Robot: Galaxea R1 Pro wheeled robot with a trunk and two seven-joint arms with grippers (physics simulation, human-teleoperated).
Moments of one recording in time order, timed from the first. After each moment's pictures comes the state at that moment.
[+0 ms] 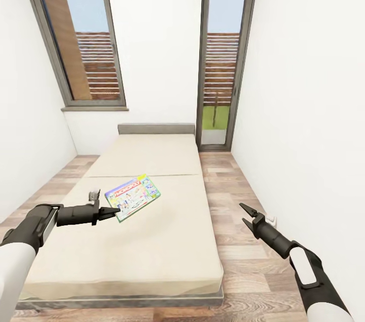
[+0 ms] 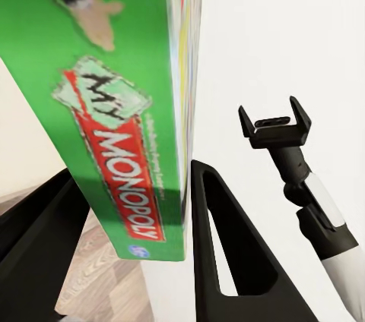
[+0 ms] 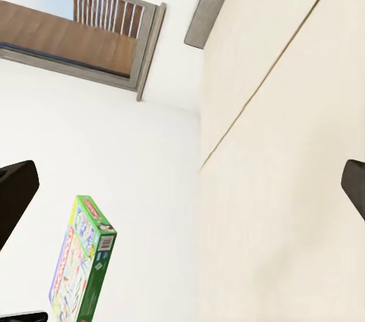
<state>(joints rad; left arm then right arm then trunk) -0.83 0.33 0.23 -0.56 -0.10 0.97 -1.43 -0.50 -0.05 -0.46 -0.84 -0.68 0.69 0.68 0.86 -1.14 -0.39</state>
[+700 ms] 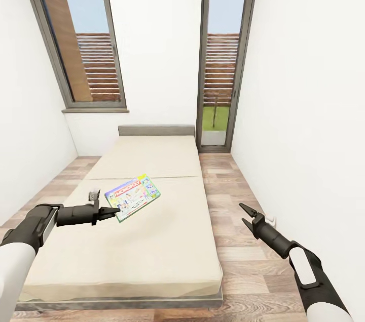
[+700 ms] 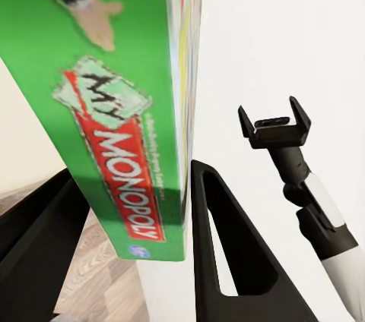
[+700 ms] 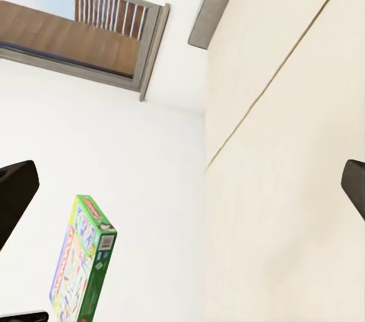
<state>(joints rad) -0.83 0.33 0.23 -0.56 -0.10 0.97 -1.43 -0.50 -0.05 -0.46 -0.84 -0.68 0.69 0.68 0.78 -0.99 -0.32</state>
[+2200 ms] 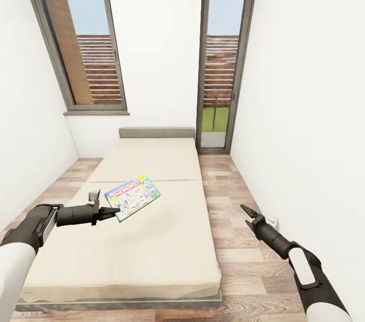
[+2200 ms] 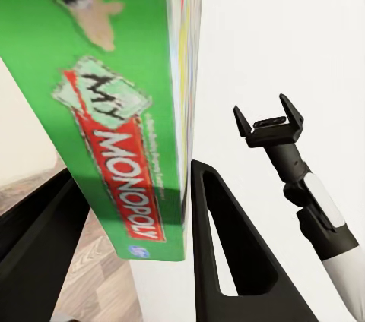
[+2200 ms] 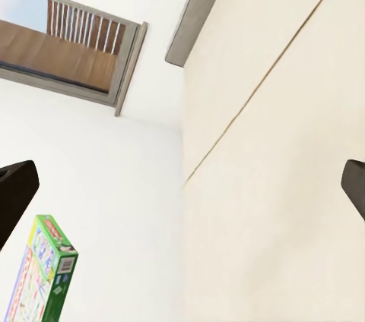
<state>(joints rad) -0.83 0.33 0.23 -0.56 -0.10 0.97 -1.43 -0.50 -0.05 -0.46 -0.83 -0.67 0.61 0.60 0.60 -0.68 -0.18</state>
